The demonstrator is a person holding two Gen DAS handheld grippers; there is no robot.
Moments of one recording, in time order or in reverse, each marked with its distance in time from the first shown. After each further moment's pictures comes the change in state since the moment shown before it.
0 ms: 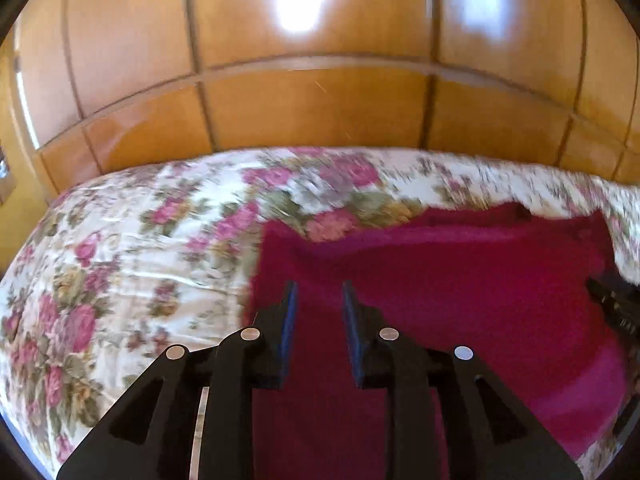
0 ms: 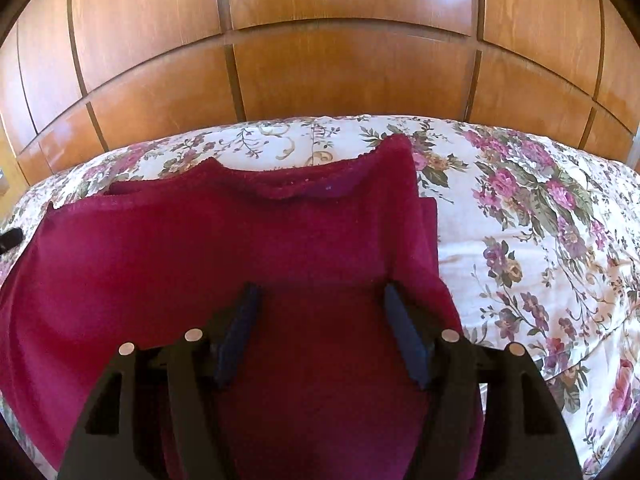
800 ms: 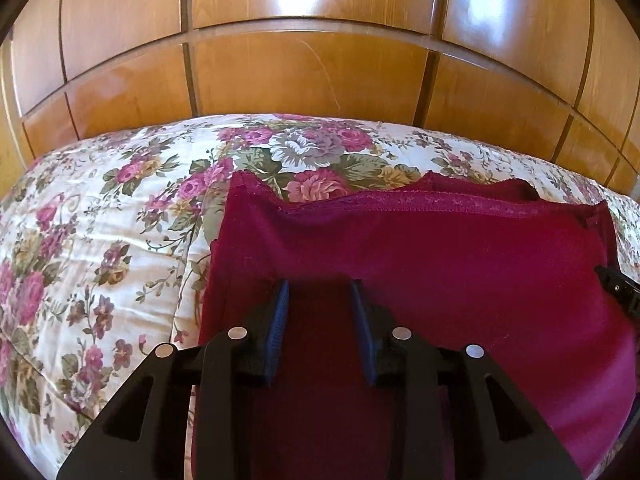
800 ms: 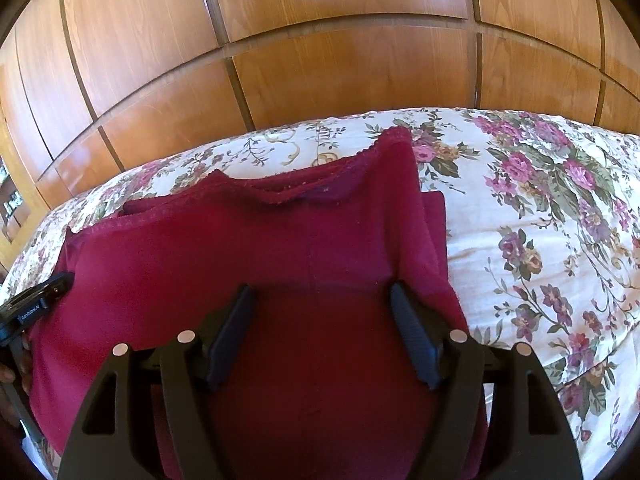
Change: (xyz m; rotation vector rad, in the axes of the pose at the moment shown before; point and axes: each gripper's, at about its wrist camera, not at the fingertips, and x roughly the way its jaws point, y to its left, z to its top) left arm 0.035 0.005 -0.024 -0.066 0.015 -0.074; right arm 0.004 -0.014 -0.001 0.073 -0.012 0.103
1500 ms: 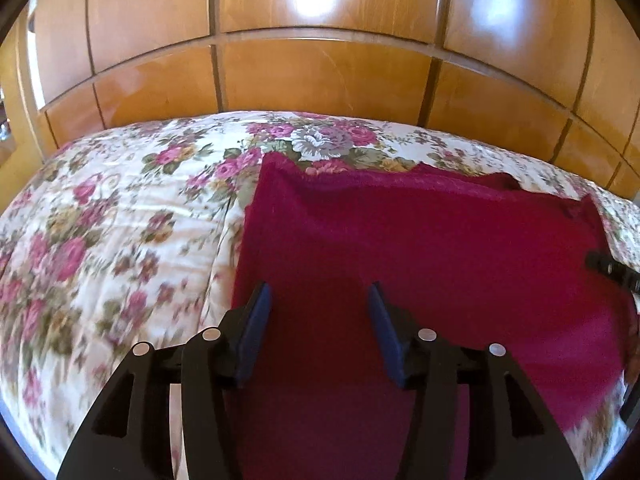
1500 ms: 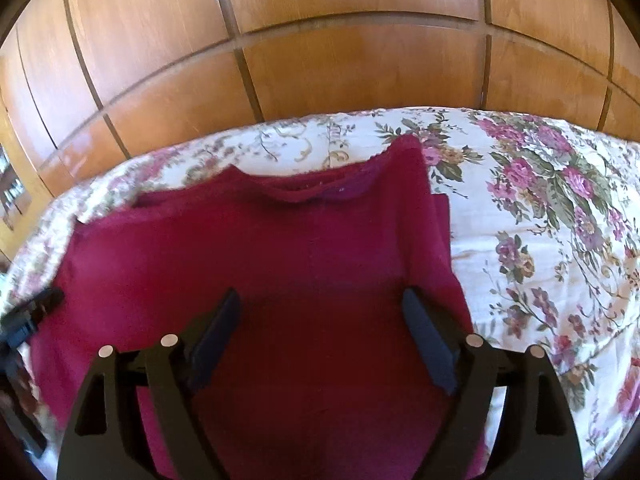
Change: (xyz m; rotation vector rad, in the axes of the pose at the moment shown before) left arm -0.057 0.000 -0.025 -0.041 0.014 0.040; right arm -0.026 -0.001 0.015 0.022 0.053 0.043
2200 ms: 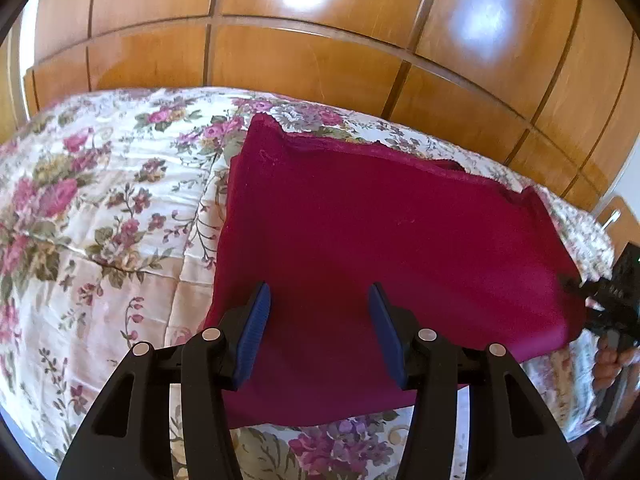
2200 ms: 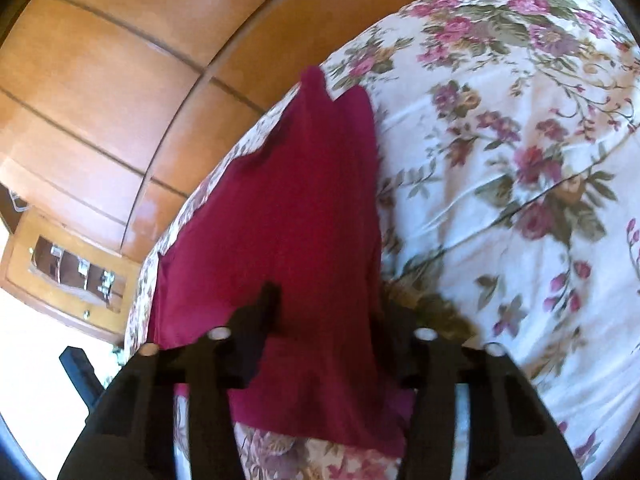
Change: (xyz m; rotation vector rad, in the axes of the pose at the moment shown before) left arm -0.036 0.013 -0.033 -0.088 0.037 -0.187; right arm -0.022 -0.070 -0.054 0.374 0.144 0.354
